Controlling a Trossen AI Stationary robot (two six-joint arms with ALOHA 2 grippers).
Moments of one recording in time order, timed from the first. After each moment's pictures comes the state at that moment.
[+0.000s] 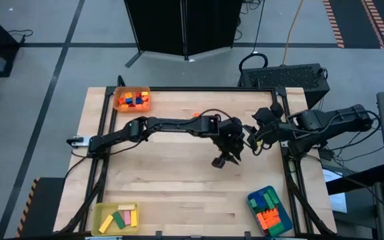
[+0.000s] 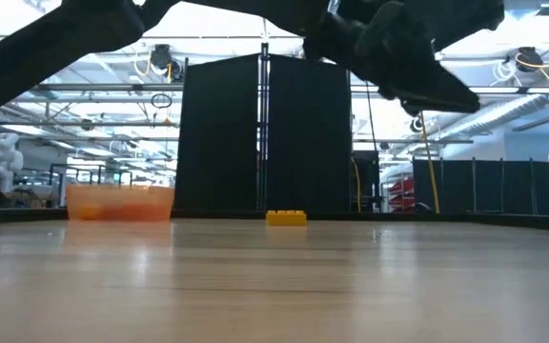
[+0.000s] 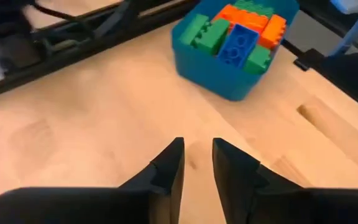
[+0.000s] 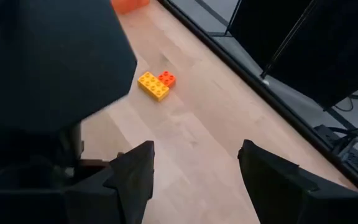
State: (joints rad) left arm 0.04 2.48 2.35 -0.64 0.58 0.45; right arm 0.24 1.04 1.18 -1.13 0.68 0.70
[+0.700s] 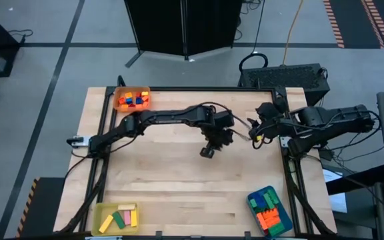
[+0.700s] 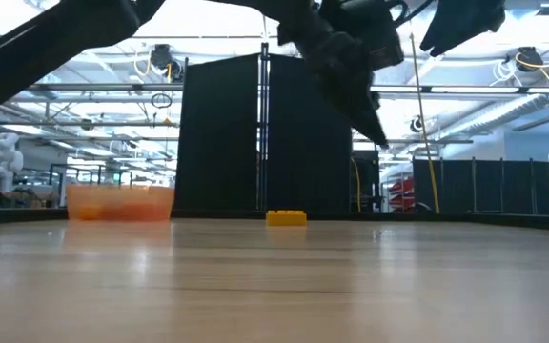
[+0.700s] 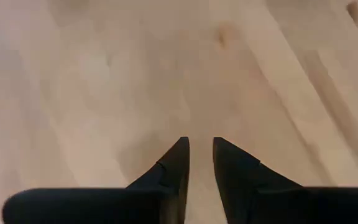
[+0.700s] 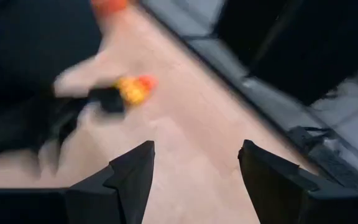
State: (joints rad) left arm 0.11 2.42 2.35 -1.08 0.34 0.48; right arm 0.21 1.00 1.18 -1.16 0.72 0.67
